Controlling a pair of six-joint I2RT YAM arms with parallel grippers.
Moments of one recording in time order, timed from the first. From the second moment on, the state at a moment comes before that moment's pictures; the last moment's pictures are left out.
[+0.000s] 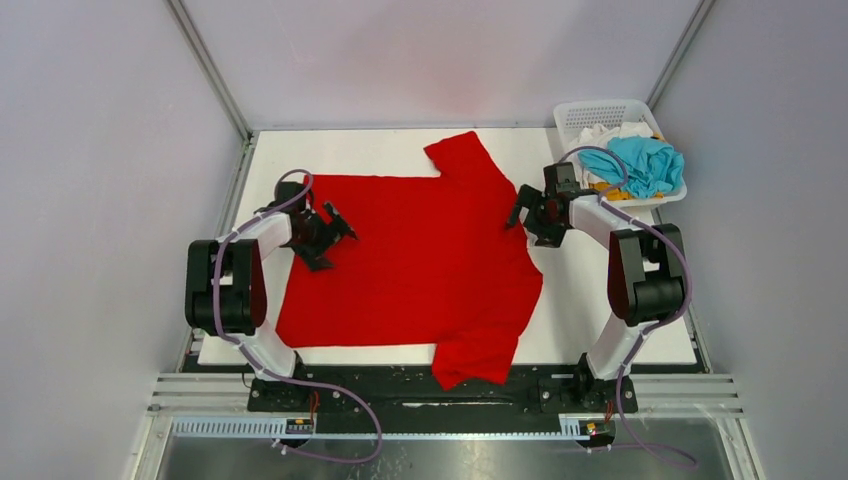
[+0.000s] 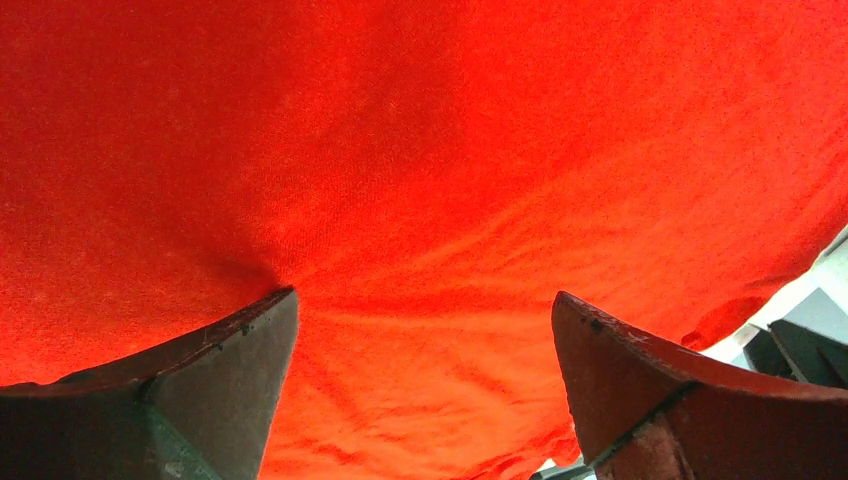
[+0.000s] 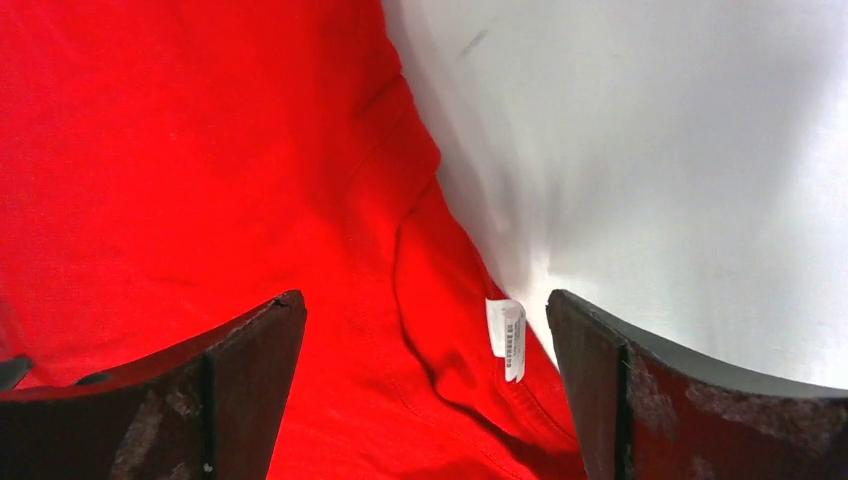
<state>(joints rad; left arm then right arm) 0.00 1.68 0.97 -0.45 0.31 -0.74 0.14 1.77 1.13 -0.52 -0.13 0.55</state>
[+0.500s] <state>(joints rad) 0.10 1.68 0.99 -0.51 0.27 -0.70 0.33 1.91 1.26 -0.43 -0.23 0.59</state>
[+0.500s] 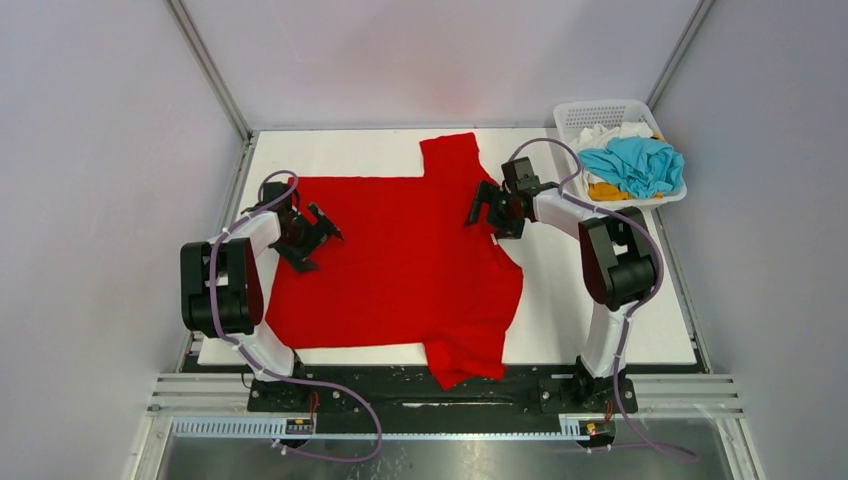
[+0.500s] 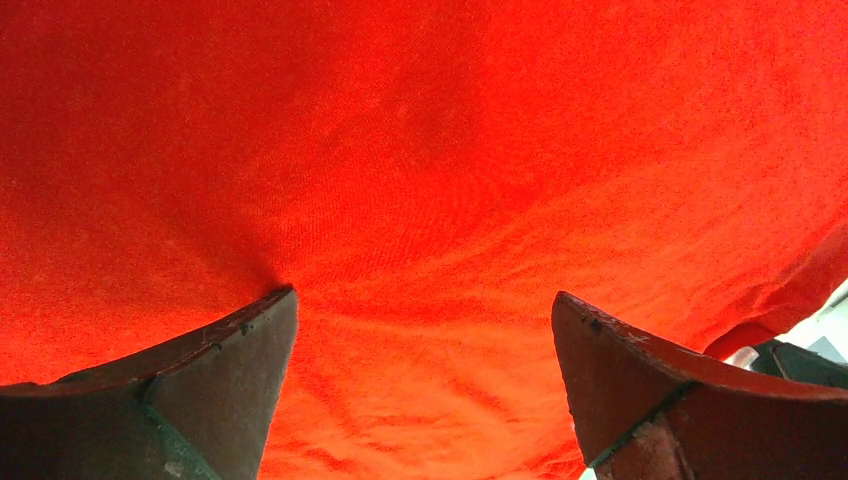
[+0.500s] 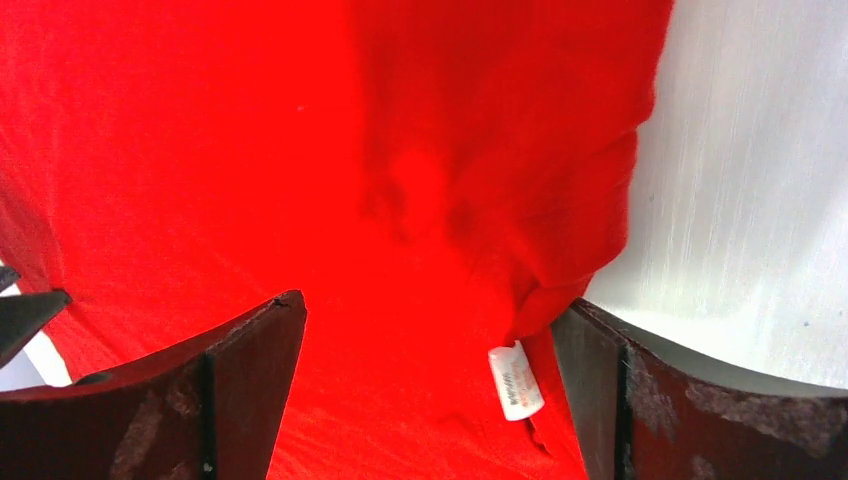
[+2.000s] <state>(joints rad) -0.04 1.74 1.11 -0.56 0.24 -0.70 0.40 1.98 1.42 -0.55 -0.07 0.63</state>
